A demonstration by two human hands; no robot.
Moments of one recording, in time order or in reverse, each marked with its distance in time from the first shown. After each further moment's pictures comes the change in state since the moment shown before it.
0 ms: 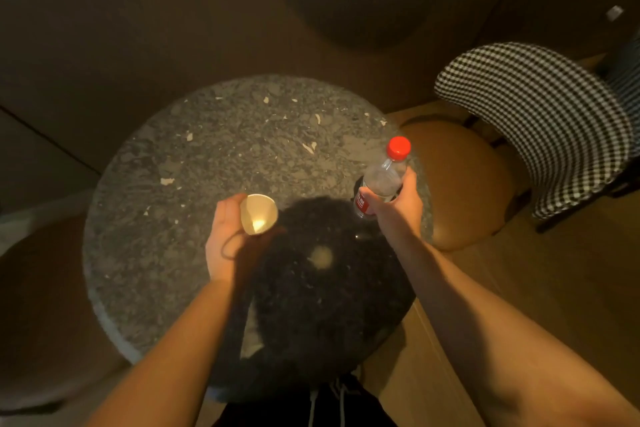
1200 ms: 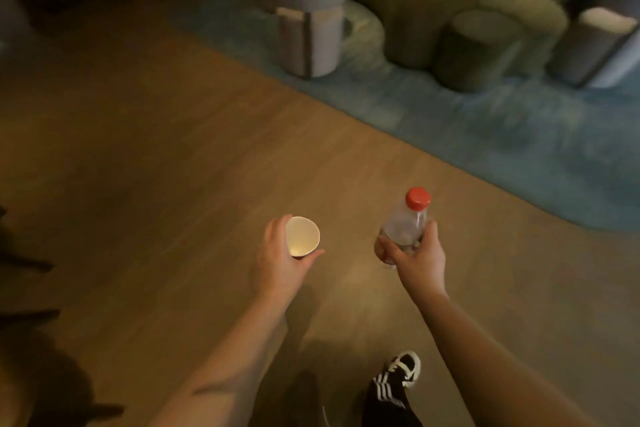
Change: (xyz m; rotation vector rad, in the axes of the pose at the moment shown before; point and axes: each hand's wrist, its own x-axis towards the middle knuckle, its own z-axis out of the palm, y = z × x) left_hand -0.589 0.117 0.079 -0.270 -1.566 1.601; right_hand -0.733 0.137 -0.177 0.154 2.006 0.723
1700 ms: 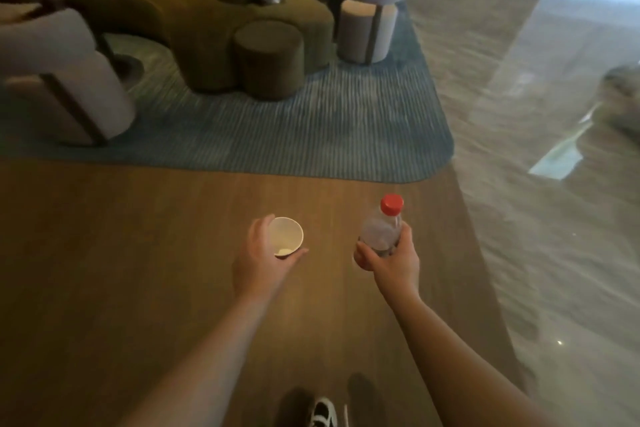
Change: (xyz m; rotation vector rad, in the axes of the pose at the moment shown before) left_hand 0.085 0.297 0.318 -0.089 -0.349 0.419; right_hand 0.175 0.100 -0.300 0.013 0.527 0.226
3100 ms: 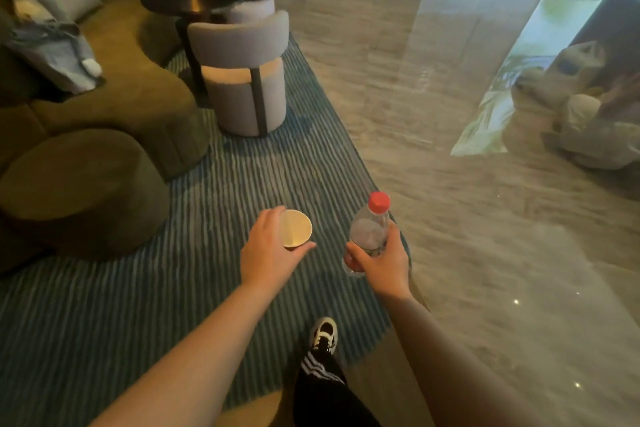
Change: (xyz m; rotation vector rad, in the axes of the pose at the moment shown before) left_hand 0.887 0.283 0.593 0.018 -0.330 0.300; right_hand 1.019 -0.025 -0.004 0.042 0.229 0.083
